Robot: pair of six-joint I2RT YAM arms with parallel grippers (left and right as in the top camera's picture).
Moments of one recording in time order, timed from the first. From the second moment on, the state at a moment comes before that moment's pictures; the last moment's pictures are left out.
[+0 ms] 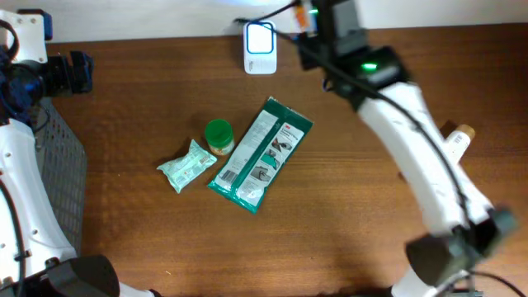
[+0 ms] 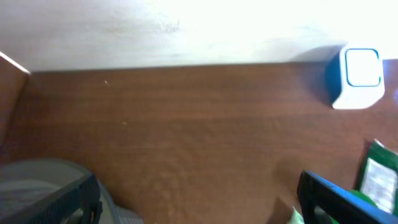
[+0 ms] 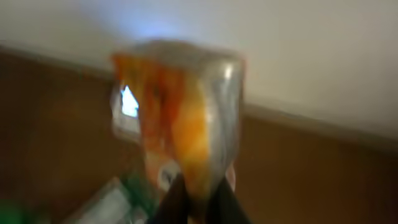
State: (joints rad) left arm 0.38 1.70 1.91 -0.93 0.31 0.27; right arm 0.37 1.78 1.97 -0.90 0.26 0.07
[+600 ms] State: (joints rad) left arm 0.38 1.70 1.91 -0.96 0.31 0.27; right arm -0.32 1.72 1.42 -1.09 -0.33 0.20
